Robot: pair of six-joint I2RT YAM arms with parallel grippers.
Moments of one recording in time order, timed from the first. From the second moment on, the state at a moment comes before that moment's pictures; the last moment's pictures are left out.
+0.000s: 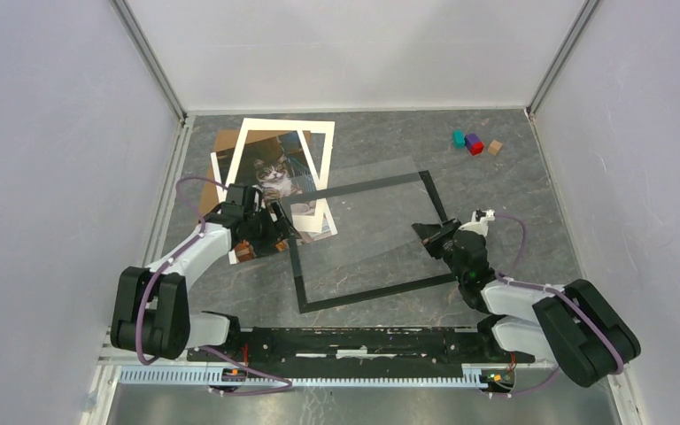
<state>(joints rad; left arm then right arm) -0.17 1.30 0.68 -0.43 0.29 -0.65 0.46 1.17 0.12 0.75 0.15 1.22</state>
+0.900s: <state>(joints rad) -0.24 1.33 0.61 -0.30 0.40 -0.68 0.72 1.55 0.19 1.05 0.41 1.31</state>
